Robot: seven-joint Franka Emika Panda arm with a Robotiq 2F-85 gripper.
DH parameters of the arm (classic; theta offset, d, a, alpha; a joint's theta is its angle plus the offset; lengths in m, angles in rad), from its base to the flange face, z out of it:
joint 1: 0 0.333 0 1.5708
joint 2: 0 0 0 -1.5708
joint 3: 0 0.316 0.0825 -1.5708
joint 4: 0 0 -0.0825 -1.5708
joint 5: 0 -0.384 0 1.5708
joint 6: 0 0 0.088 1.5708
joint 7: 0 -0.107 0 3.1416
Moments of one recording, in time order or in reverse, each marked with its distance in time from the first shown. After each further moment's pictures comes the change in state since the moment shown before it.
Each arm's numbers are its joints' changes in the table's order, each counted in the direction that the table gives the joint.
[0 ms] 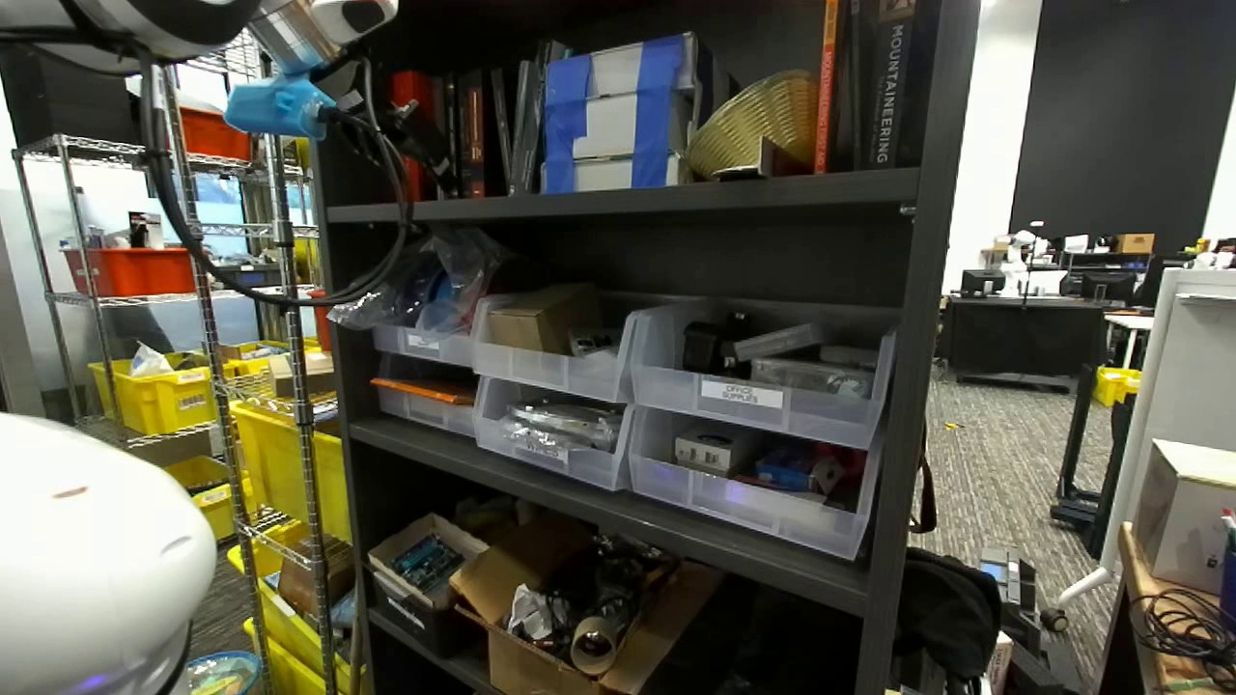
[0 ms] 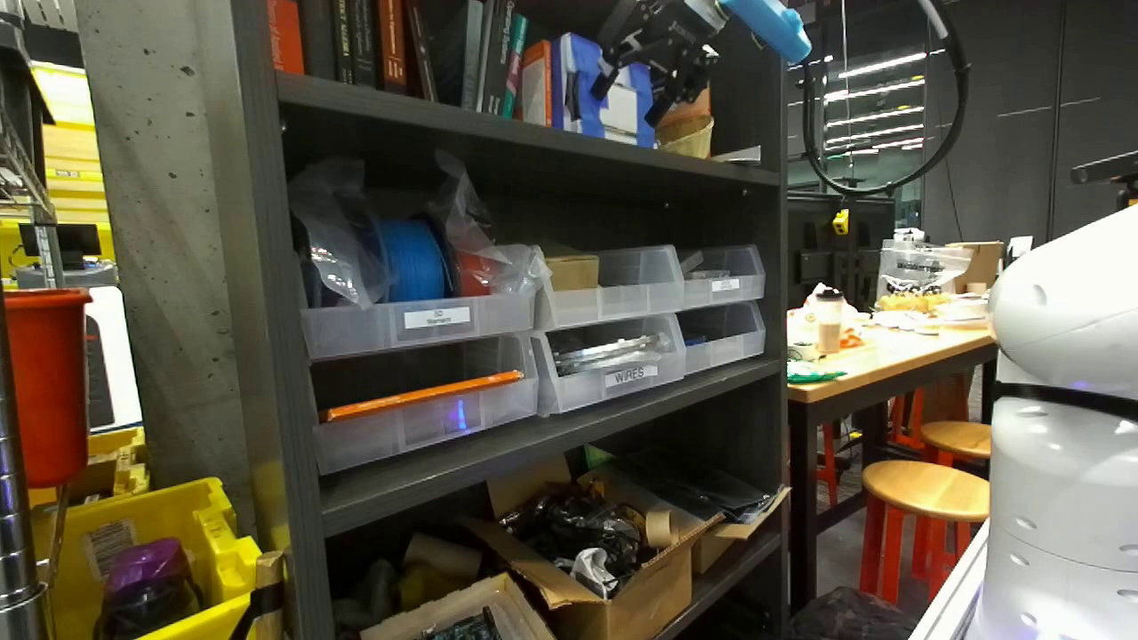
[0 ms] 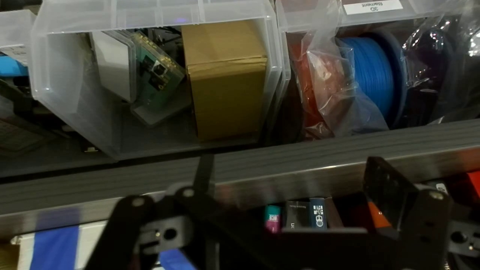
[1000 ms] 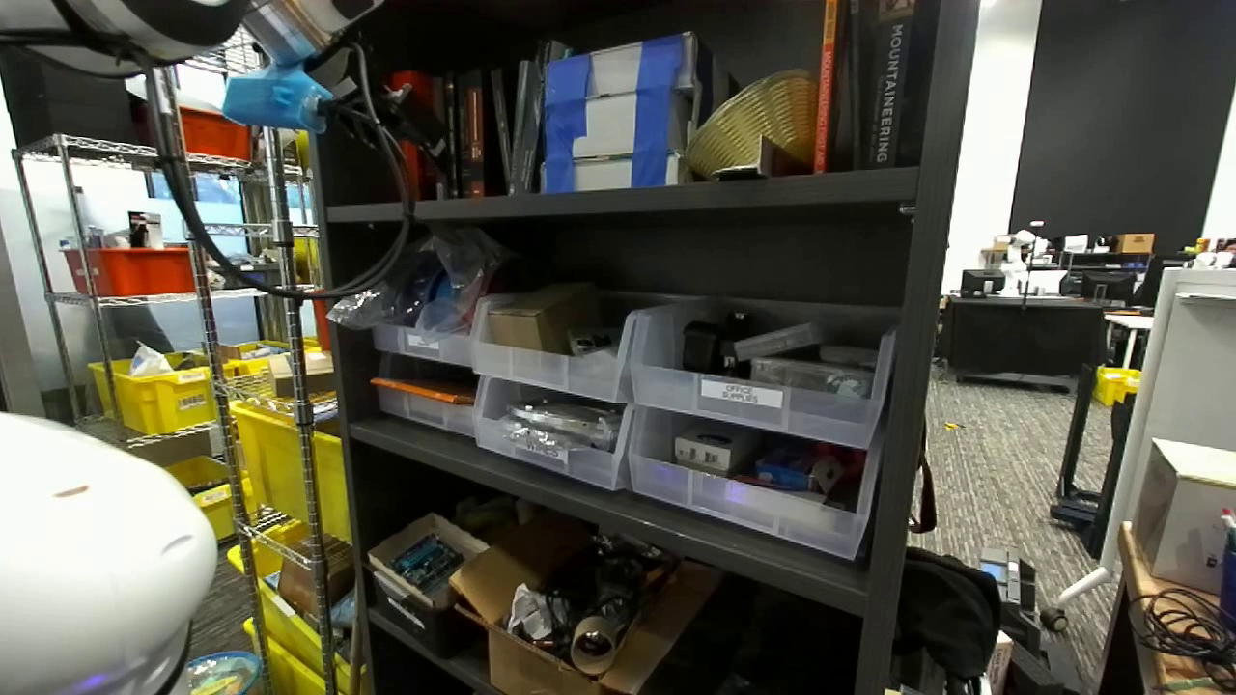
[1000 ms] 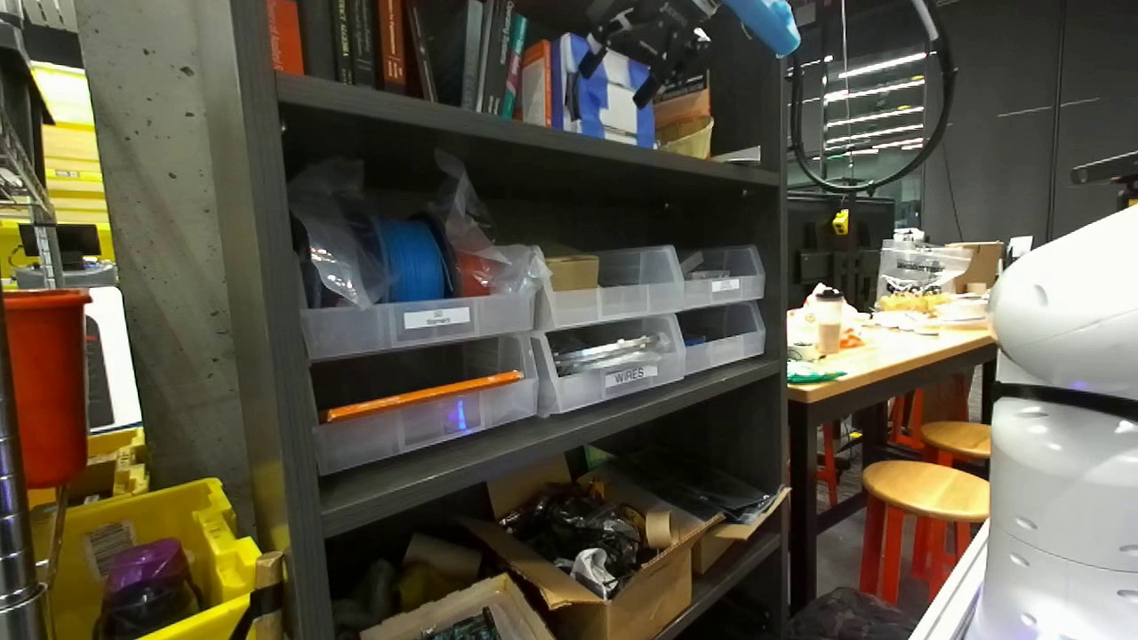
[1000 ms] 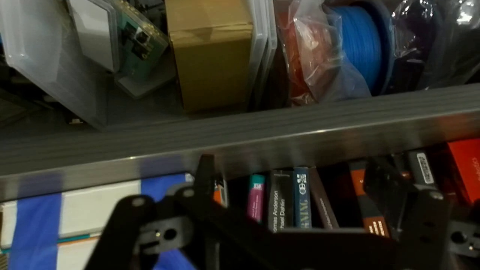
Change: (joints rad) arm 0.005 -0.002 0.021 -0.004 0.000 -0.097 -0.014
